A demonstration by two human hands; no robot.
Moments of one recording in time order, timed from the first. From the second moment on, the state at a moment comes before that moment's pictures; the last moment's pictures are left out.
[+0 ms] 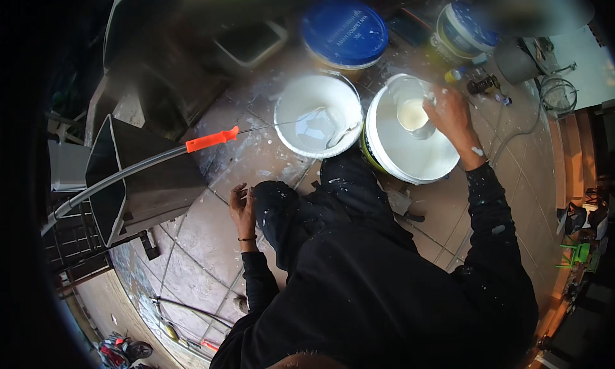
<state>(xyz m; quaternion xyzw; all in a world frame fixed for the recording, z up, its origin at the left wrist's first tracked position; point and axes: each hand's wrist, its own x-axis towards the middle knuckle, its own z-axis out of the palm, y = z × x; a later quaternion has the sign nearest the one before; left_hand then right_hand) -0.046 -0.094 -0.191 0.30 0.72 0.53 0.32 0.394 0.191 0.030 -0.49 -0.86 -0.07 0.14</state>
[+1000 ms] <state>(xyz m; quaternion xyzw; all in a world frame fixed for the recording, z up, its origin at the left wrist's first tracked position) -0.038 -0.103 -0.160 0.35 0.75 0.49 0.27 0.368 0.194 -0.198 -0.50 -0.84 -0.02 -0.20</state>
